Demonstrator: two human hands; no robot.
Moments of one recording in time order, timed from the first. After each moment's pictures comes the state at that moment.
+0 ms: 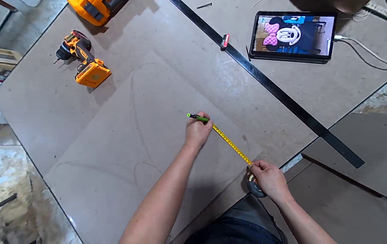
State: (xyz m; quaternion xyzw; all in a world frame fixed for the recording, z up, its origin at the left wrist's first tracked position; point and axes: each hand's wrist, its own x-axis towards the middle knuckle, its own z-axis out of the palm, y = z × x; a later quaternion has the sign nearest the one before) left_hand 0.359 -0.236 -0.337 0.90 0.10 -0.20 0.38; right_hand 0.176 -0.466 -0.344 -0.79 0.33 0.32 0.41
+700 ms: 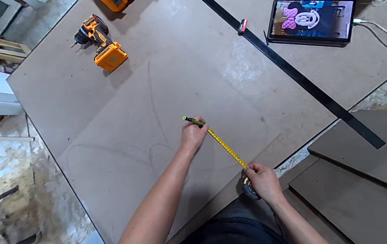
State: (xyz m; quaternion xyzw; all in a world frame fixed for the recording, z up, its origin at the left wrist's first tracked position) left_hand 0.287 -0.144 -0.328 0.91 0.12 -0.23 0.33; right_hand 0.109 -0.375 -0.338 -0.80 0.31 0.35 0.39
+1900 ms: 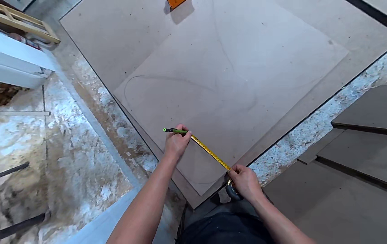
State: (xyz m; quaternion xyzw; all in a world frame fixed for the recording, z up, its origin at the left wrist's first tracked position) left_hand -0.025 0.236 -0.323 0.91 0.15 -0.20 0.32; right_hand -0.166 -0.016 -0.337 -0.79 0.27 0.39 0.38
